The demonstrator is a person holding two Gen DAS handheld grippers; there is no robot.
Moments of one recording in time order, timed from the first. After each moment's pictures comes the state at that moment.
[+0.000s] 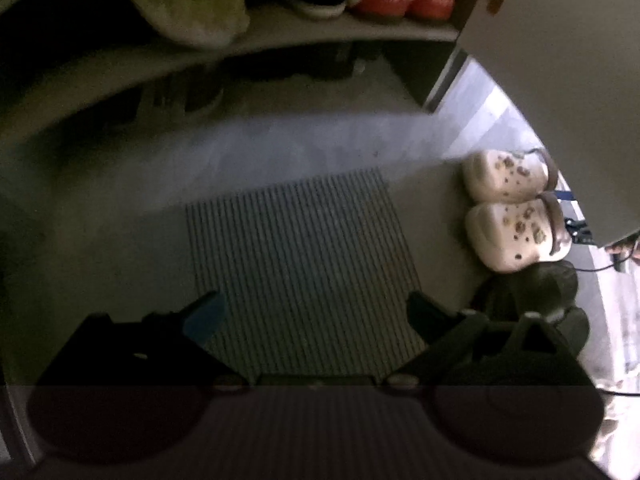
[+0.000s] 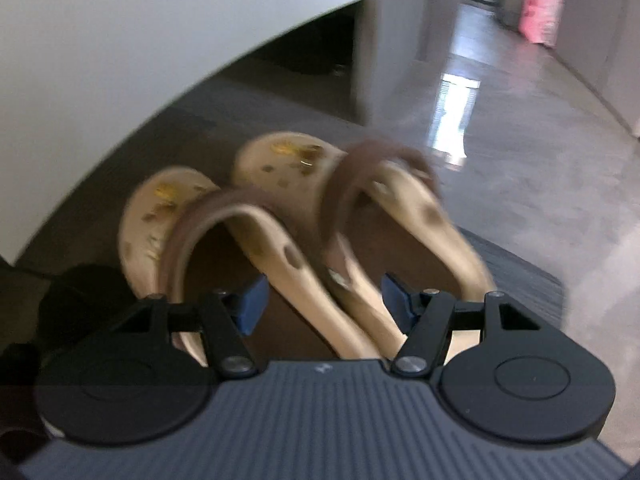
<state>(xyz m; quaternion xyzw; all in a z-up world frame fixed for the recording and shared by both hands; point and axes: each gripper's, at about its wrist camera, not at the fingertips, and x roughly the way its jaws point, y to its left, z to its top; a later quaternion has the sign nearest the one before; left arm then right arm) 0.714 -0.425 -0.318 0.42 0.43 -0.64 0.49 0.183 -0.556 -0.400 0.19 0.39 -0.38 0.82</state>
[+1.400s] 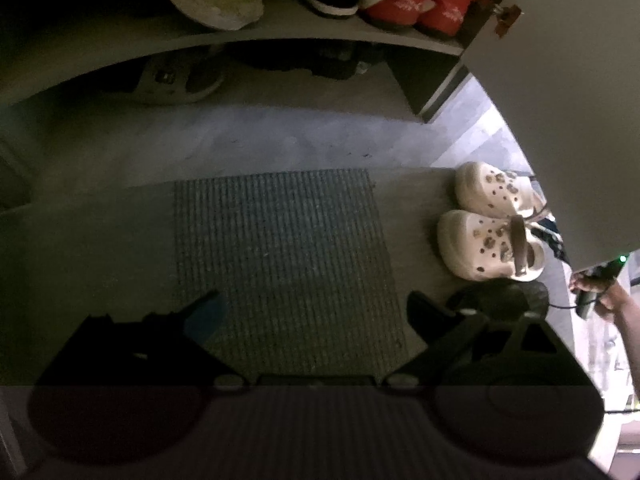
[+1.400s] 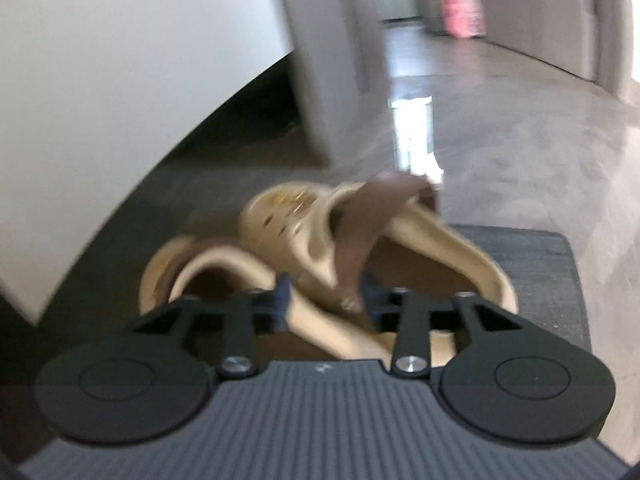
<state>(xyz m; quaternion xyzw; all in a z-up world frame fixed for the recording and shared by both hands) 0.724 -0.417 -0.306 0.38 0.47 -0.62 0.50 0.166 -0.525 -0.389 0.28 0.26 -0.45 0.81</state>
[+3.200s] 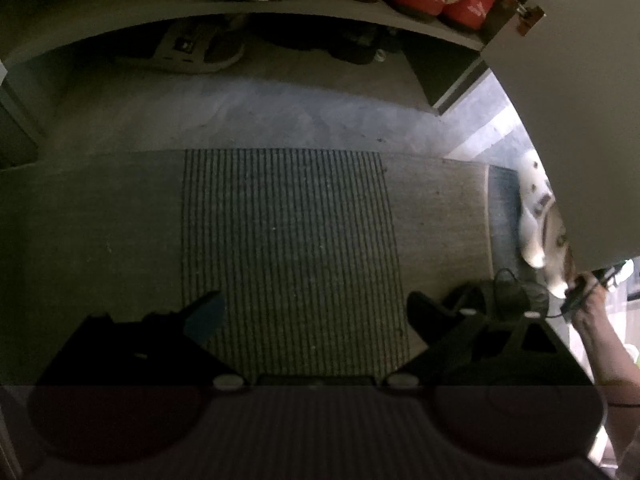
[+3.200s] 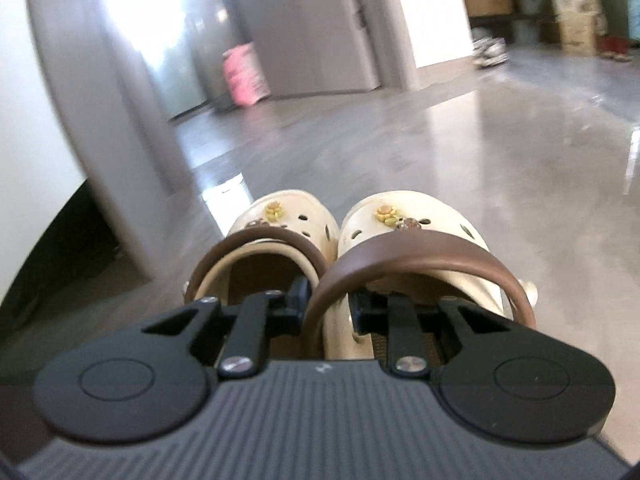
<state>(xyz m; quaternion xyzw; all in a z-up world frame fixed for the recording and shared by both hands) 0.734 -0.403 -0.312 0.37 0.49 -0.61 0.50 0.111 -0.485 -0.383 0.29 0.06 -0.77 0.57</state>
